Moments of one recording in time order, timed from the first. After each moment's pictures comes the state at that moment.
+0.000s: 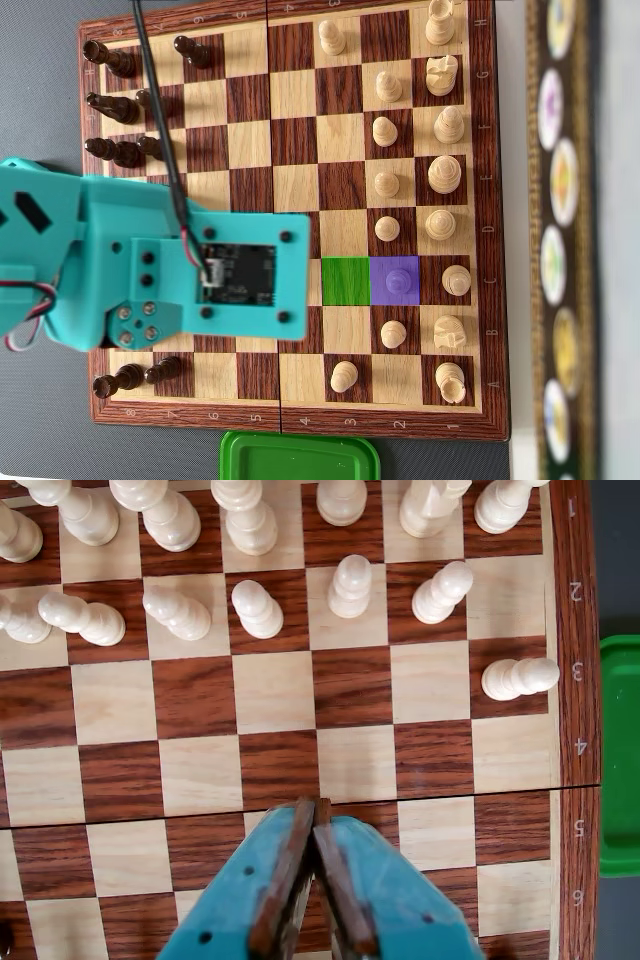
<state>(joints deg) 7.2 119.3 119.4 55.4 86.9</state>
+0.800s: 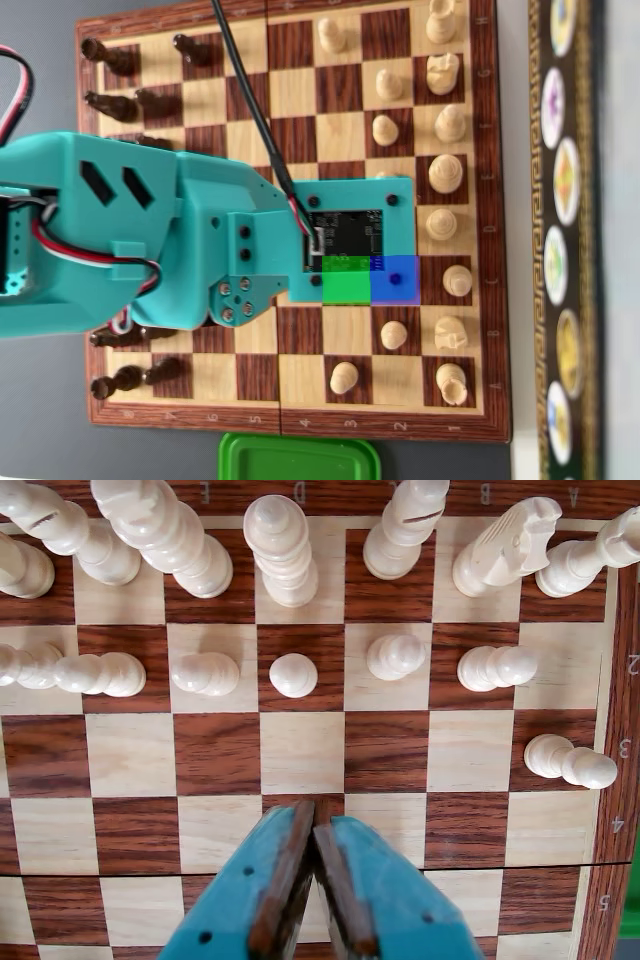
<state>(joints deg) 3.9 100.8 104.9 55.4 86.9</state>
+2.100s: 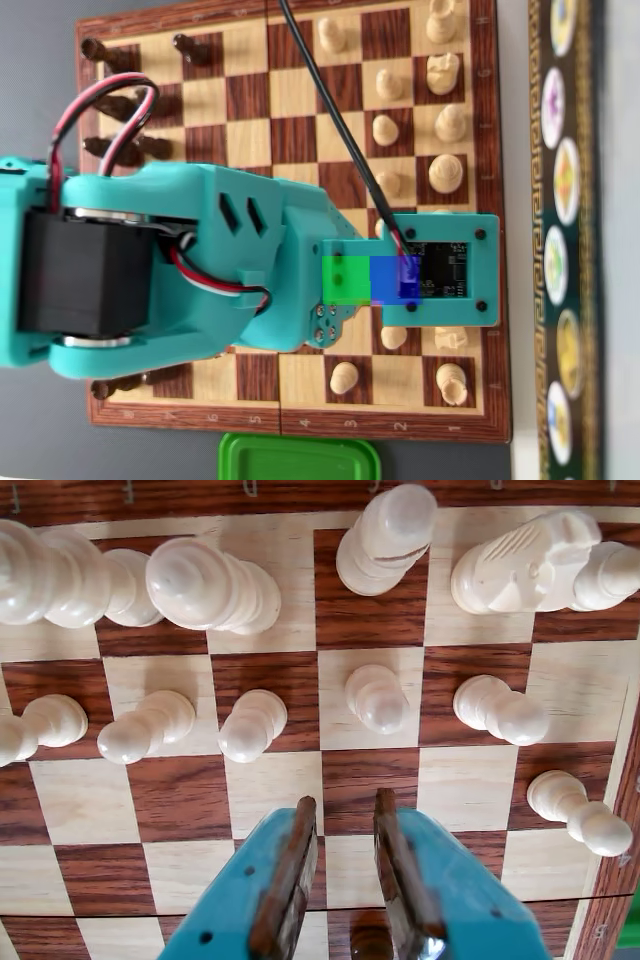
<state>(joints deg) 5.5 78.5 81.7 65.1 86.9</state>
